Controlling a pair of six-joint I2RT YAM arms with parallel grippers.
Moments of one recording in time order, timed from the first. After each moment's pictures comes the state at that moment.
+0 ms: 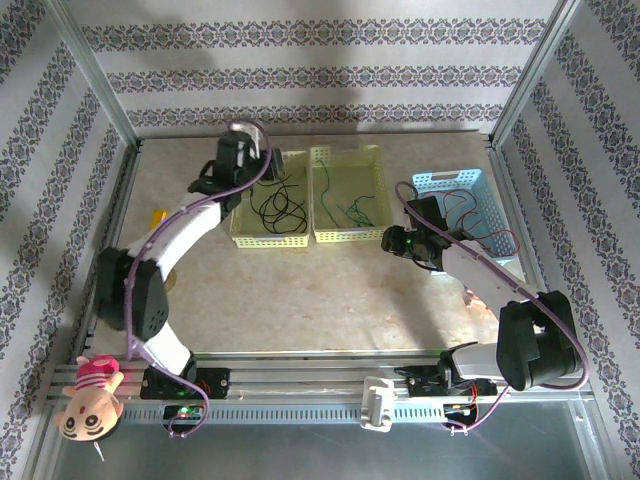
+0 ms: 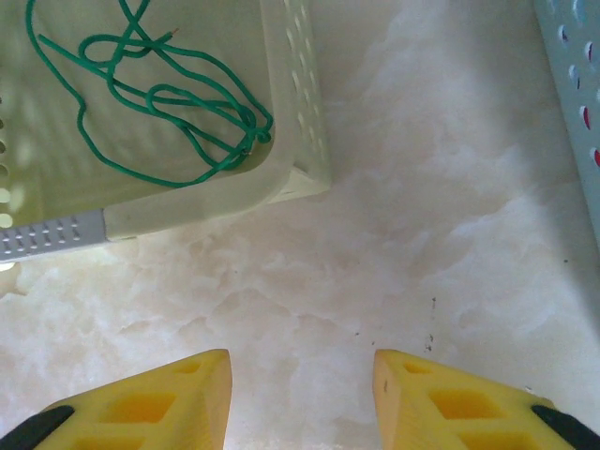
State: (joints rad) left arm -0.32 1.69 1.31 -0.14 -0.01 -0.35; right arm 0.27 1.33 0.81 -0.45 -0.10 0.50
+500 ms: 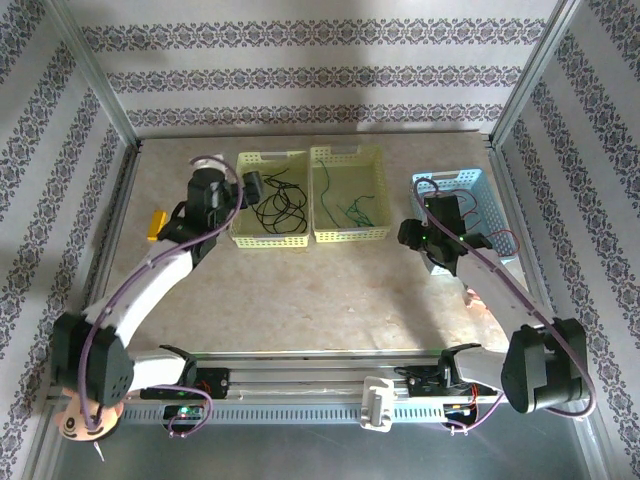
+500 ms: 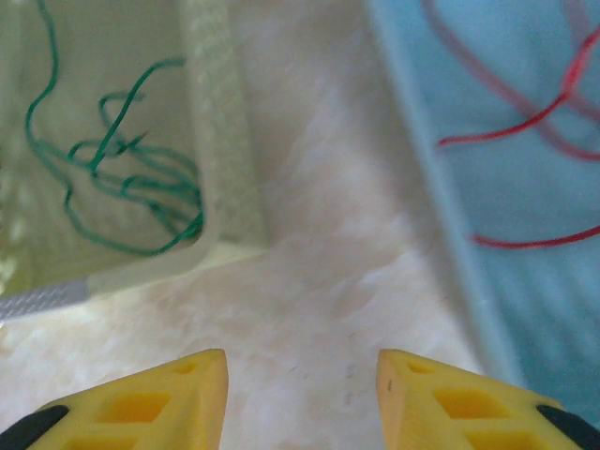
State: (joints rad) left arm -0.32 1.22 0.94 -0.11 -0.31 -0.37; right arm 0.19 1.19 0.79 -0.45 0.02 0.46
